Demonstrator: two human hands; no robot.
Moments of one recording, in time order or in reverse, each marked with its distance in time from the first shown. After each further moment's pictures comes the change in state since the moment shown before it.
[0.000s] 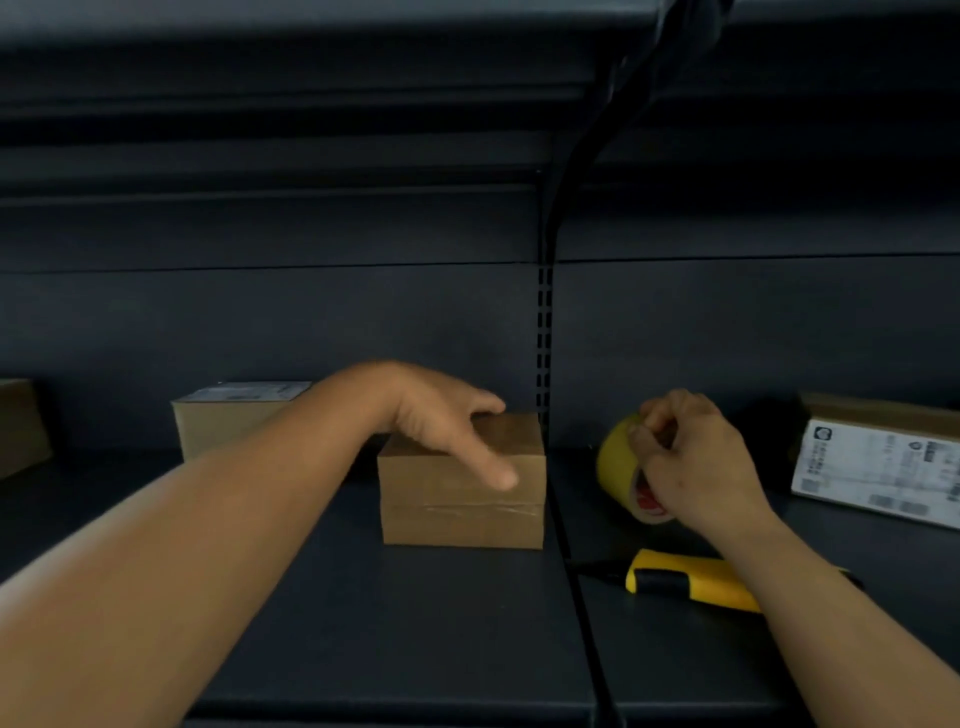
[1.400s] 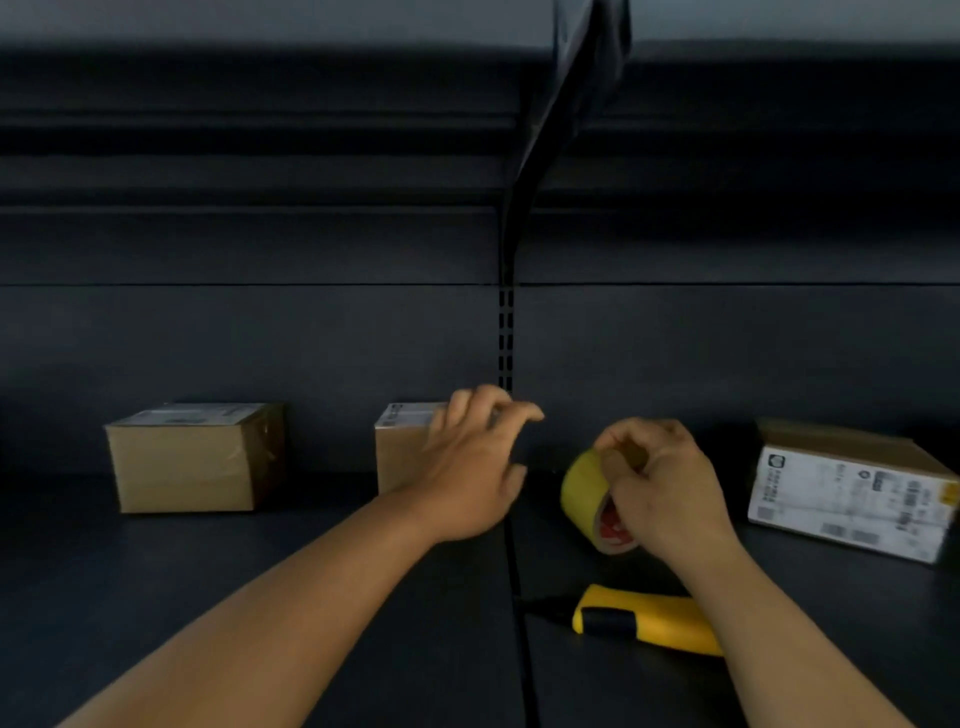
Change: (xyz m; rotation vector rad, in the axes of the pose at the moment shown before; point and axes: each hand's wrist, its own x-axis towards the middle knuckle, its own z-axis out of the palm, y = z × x) left_hand 0.066 0.032 0.068 0.150 0.936 0.338; right_hand 0.001 0.006 -0.012 0.082 -0.009 0.008
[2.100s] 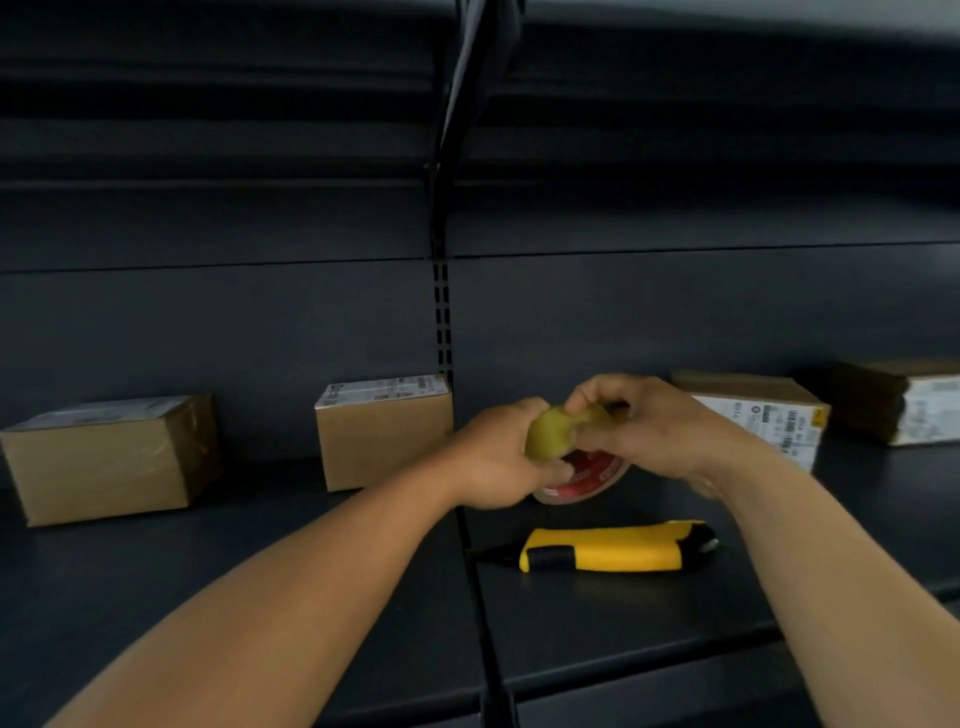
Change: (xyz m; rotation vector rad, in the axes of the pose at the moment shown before) left_hand 0.014 0.055 0.010 -0.599 -0.399 -0.092; right_hand -0.001 -0.009 -0.062 0.068 -0.409 0.221
